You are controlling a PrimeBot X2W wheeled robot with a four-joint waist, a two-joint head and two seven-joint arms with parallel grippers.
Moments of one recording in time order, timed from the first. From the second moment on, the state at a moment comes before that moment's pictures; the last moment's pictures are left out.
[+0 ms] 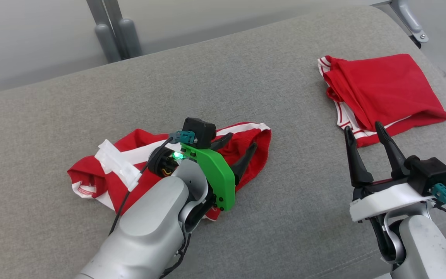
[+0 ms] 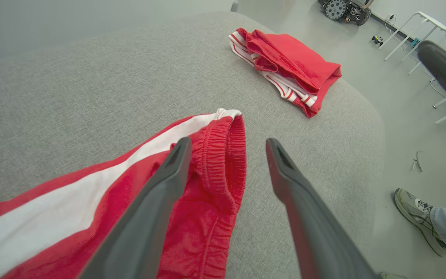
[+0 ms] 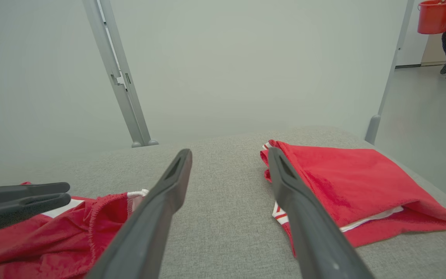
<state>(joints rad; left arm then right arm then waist) -0.70 0.05 -0.84 0.66 -0.79 -0.13 0.06 -0.20 -0.15 0.09 0.17 0.25 0.13 -0.26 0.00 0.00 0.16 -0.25</state>
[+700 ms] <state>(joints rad) -0.52 0.39 -0.71 0.41 -0.75 0.03 -0.25 -0.09 -0.16 0.06 0.15 0.25 0.13 -0.26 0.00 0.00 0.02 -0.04</state>
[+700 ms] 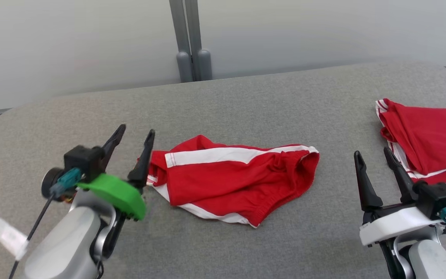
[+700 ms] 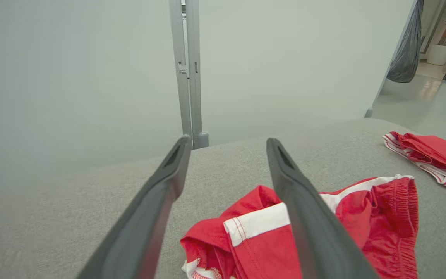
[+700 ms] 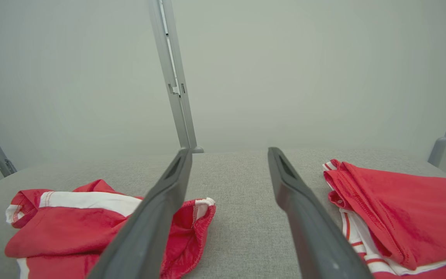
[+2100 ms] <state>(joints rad) 0.04 0.20 -0.22 0.12 -0.40 -0.01 -0.26 -0.10 -0.22 0.49 0.41 0.60 0.13 -0.06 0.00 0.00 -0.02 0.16</state>
